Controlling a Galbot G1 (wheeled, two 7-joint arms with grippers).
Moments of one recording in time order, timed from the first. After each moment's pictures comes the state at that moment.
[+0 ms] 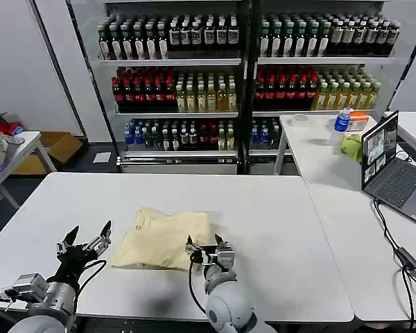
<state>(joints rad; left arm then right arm) 1.54 -1.21 -0.74 -2.23 -0.62 0.36 -0.16 -1.07 1.55 -0.04 1.81 0.44 -0.55 0.49</state>
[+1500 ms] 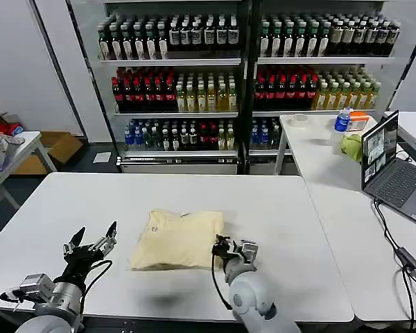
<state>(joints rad) 1.52 -1.23 -0.71 -2.22 -0.62 0.36 -0.17 -1.04 1.45 0.08 1.81 0.69 -0.55 0.51</state>
